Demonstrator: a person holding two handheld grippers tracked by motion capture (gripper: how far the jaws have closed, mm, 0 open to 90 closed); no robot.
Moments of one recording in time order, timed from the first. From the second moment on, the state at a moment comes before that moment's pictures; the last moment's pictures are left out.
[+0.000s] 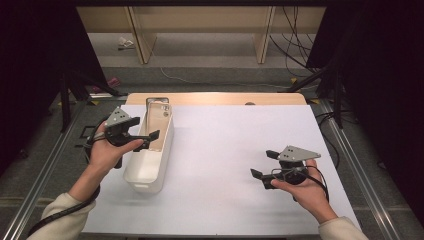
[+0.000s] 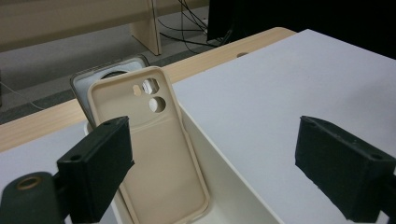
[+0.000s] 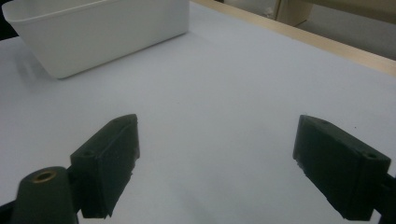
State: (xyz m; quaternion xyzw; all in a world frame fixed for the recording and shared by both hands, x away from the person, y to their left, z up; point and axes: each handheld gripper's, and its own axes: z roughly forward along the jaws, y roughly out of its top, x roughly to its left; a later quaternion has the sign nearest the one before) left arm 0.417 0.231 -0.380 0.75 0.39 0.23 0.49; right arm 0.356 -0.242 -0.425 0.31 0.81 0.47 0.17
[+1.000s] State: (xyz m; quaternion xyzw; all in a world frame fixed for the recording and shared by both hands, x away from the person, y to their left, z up) left arm 0.379 0.216 -0.392 0.75 0.36 0.21 0.51; right arm 0.355 -0.242 -0.424 0.31 0.80 0.47 0.17
